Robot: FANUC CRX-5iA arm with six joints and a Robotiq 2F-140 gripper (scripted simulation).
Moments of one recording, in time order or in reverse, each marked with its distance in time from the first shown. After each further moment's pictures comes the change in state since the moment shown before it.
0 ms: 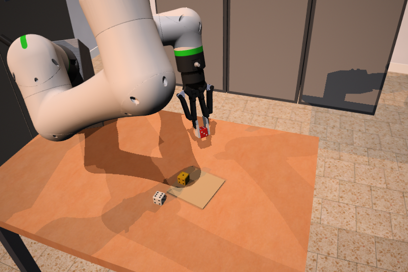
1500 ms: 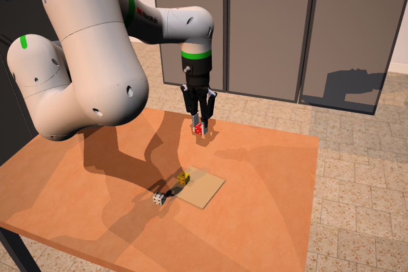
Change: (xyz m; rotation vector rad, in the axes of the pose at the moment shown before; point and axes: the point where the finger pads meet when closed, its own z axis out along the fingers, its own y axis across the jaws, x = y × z) arm 0.000 -0.004 -0.012 0.134 0.205 1.045
